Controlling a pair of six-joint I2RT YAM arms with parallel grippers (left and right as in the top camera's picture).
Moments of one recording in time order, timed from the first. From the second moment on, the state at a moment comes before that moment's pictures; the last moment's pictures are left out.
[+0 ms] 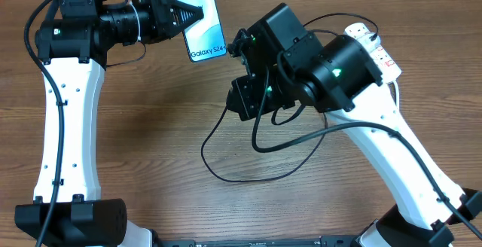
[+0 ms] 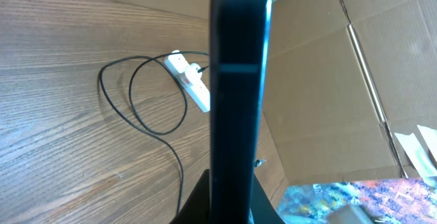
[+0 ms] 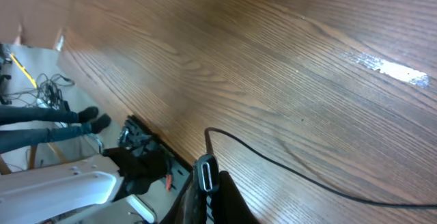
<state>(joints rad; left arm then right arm) 0.01 1.70 1.87 -0.90 1.00 -0.37 0.70 1.74 2.08 -1.43 -0.38 0.34</state>
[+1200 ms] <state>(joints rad) 0.01 1.70 1.87 -1.18 0.38 -0.33 0.54 2.03 1.97 -1.30 -0.18 0.71</state>
